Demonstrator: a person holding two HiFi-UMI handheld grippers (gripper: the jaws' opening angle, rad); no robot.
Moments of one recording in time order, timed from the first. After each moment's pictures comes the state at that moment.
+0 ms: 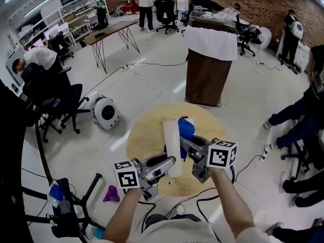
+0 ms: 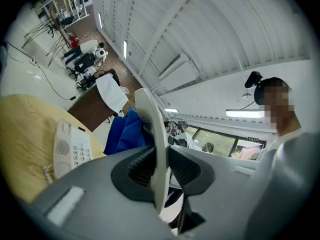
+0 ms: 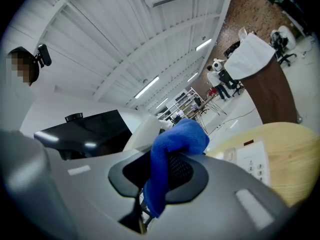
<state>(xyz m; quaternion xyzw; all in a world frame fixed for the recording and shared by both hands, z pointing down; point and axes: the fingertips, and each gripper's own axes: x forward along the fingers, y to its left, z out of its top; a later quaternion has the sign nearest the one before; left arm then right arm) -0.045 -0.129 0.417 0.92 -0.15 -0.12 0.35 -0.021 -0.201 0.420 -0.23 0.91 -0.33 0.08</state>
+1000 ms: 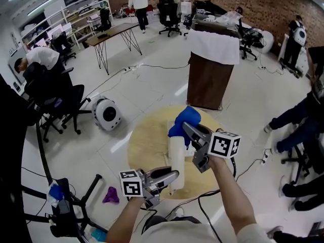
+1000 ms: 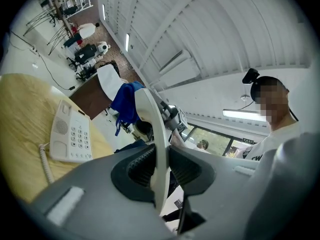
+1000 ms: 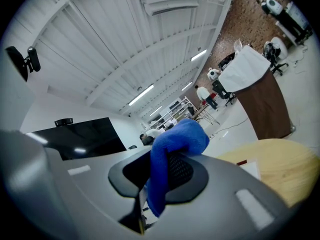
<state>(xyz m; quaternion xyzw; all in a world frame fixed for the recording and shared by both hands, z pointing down) -0.033 -0.099 0.449 0.91 -0.12 -0.11 0.37 -0.003 -0.255 0.393 -0.29 0.90 -0.31 0.11</state>
